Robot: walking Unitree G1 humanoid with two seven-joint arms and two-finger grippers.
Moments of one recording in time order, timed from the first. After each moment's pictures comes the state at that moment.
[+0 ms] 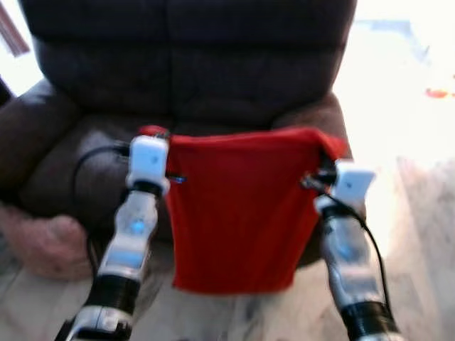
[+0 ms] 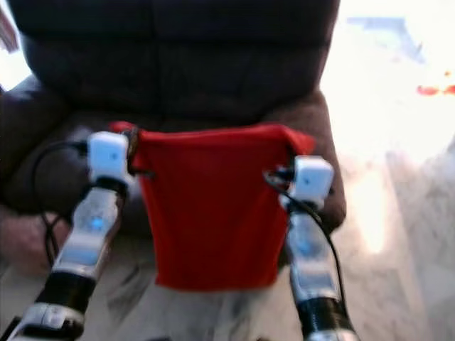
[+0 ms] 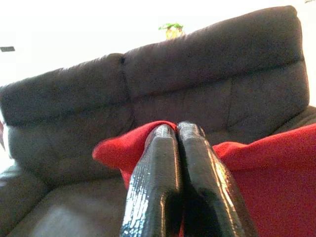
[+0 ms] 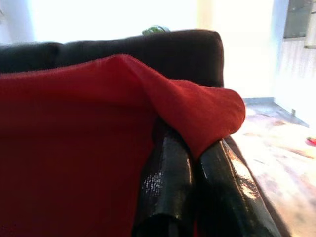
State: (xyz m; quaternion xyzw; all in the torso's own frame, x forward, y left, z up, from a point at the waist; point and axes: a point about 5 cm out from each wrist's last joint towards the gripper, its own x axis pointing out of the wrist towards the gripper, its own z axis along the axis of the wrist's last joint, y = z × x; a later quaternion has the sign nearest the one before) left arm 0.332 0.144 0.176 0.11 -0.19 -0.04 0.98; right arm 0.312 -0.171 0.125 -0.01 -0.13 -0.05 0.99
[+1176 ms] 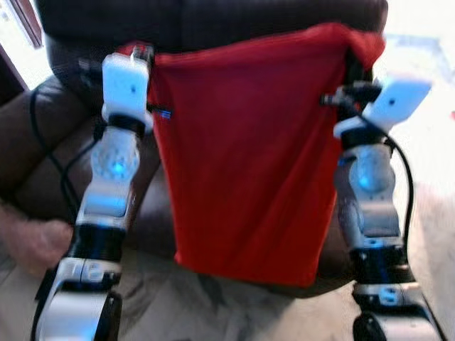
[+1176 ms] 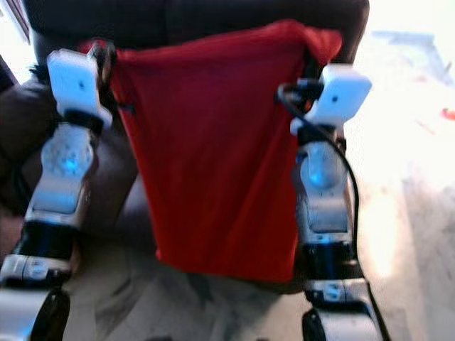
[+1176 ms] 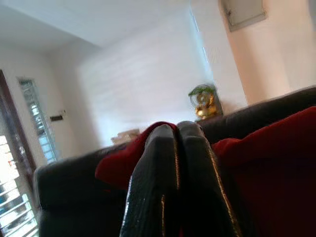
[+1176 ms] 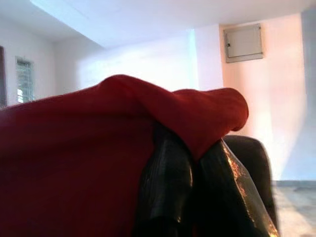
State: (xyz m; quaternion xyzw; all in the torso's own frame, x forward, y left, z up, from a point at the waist) left arm 0.349 0.148 0.288 0.14 -0.34 -0.03 0.93; right arm 0.338 -0.169 0.262 0.01 -0.30 -0.03 0.95
